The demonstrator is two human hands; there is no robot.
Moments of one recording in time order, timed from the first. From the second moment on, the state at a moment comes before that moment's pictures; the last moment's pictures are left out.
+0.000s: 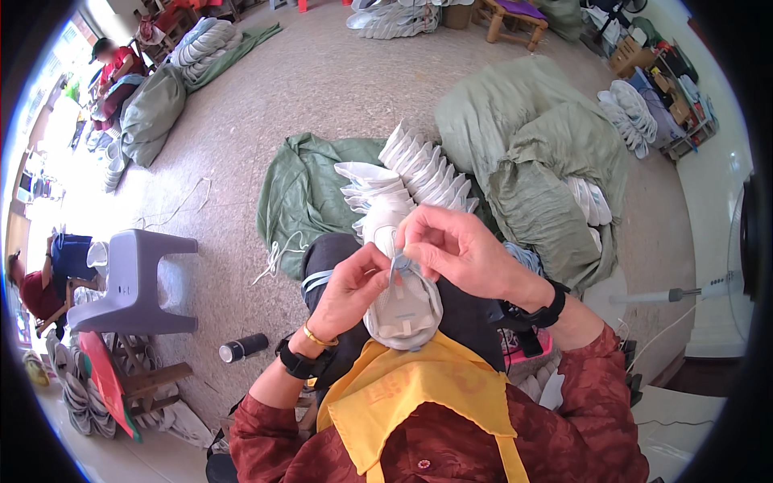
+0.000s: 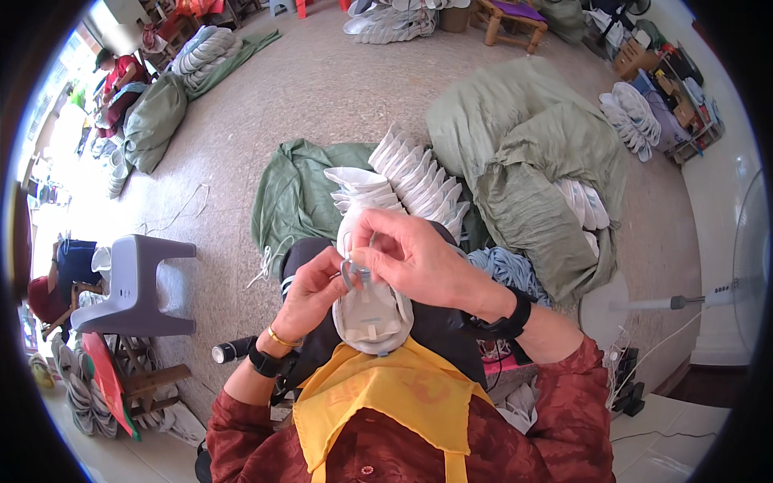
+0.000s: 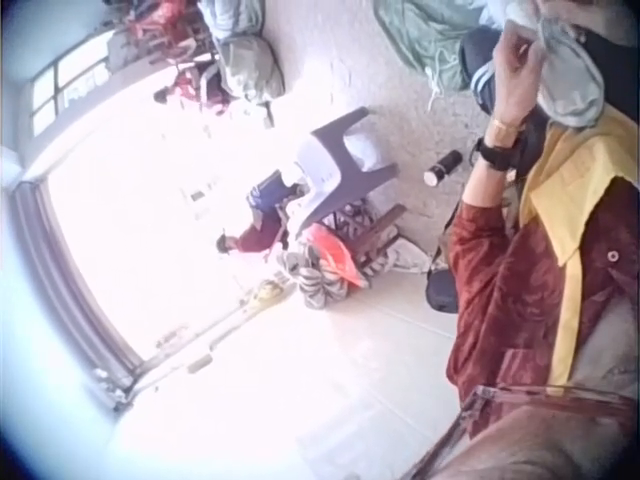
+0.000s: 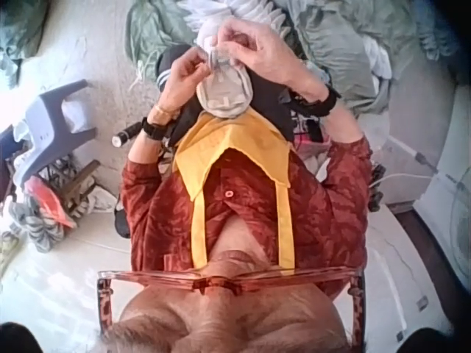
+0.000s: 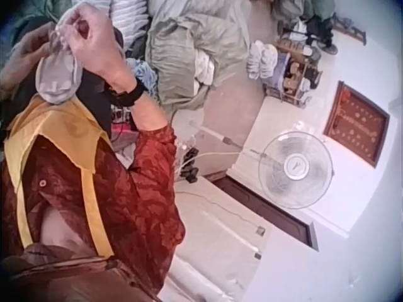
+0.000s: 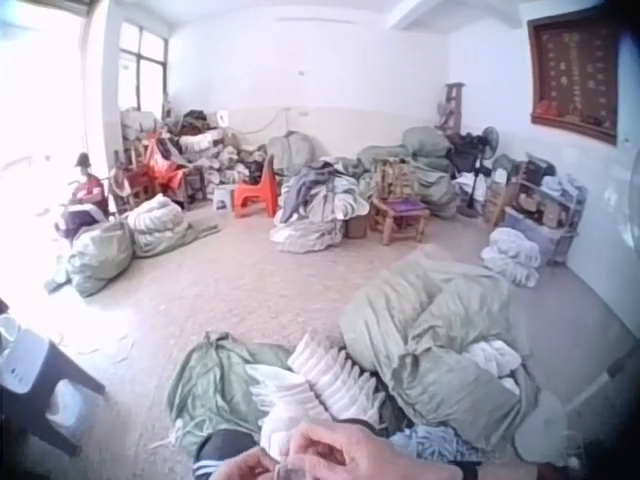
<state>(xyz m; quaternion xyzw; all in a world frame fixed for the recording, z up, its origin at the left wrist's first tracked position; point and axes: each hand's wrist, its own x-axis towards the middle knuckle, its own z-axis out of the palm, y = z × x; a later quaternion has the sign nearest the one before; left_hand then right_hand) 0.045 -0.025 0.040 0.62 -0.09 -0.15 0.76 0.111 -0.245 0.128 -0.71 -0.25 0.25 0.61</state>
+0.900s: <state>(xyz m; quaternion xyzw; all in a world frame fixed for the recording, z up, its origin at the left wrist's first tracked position) 0.002 0.049 0.055 0.90 -0.01 0.04 0.44 0.102 -0.377 0.037 -0.80 -0.02 0.17 0.57</state>
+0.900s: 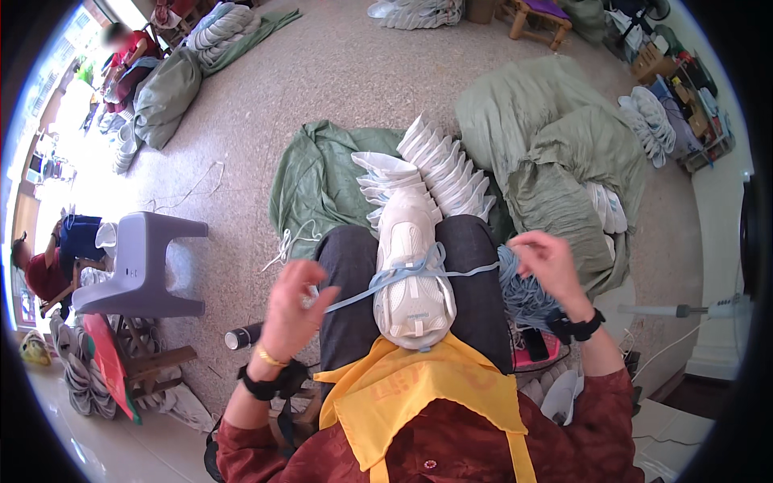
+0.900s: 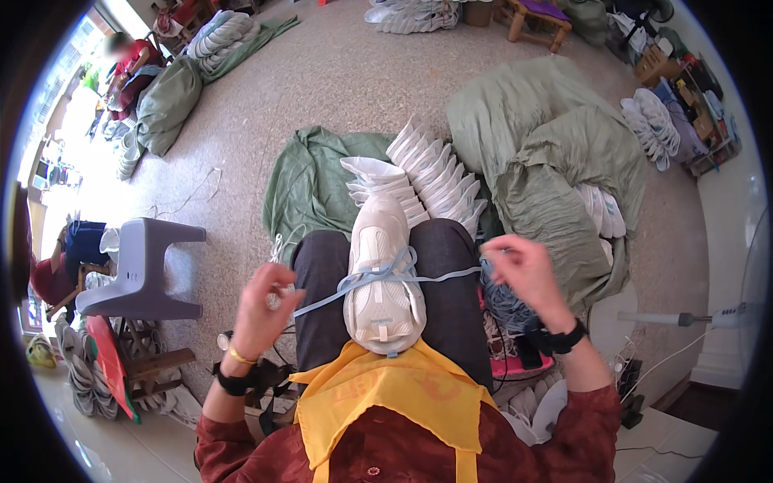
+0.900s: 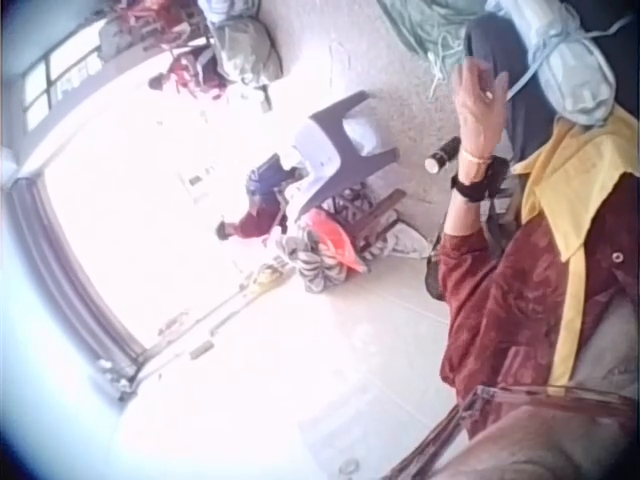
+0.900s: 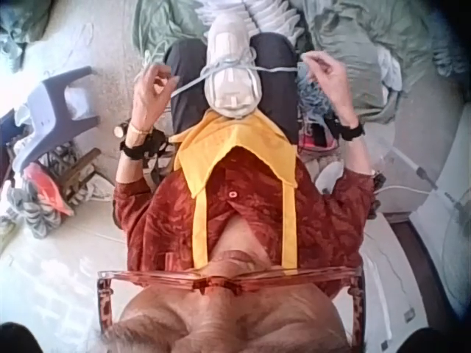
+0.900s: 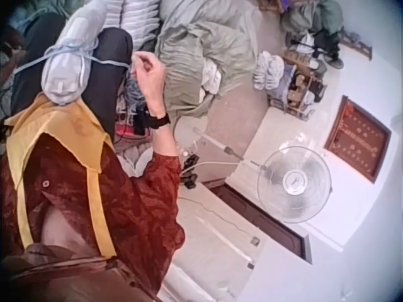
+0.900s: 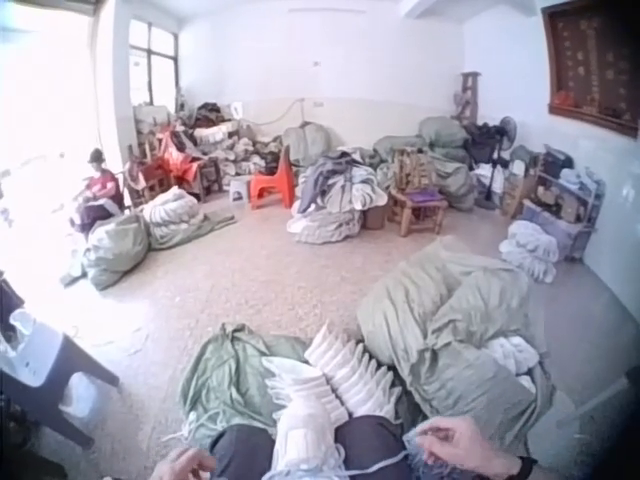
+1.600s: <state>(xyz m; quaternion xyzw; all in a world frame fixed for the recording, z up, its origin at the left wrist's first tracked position) 0.054 0.022 0.043 0.61 -0.06 -0.29 0.74 0.079 -0.322 0.064 -0.80 -0.18 0.30 0.48</state>
